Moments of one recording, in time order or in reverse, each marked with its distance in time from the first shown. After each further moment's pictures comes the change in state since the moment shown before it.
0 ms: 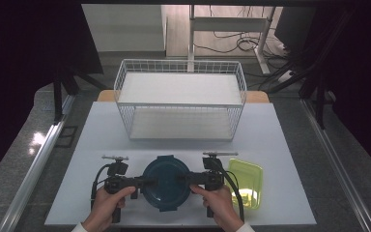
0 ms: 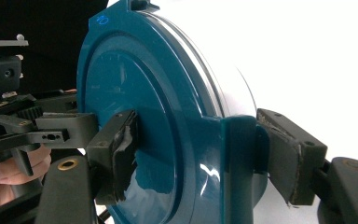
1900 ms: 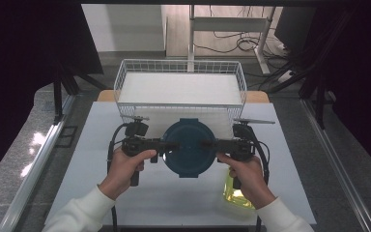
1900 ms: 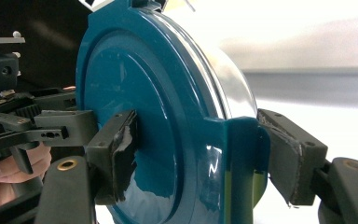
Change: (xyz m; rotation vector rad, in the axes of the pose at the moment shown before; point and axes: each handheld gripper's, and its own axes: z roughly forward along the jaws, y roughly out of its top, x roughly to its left) left arm -0.093 0.100 -0.008 -0.070 -0.005 0.183; right arm 0.023 0.072 -0.099 -0.168 -0.011 -0.077
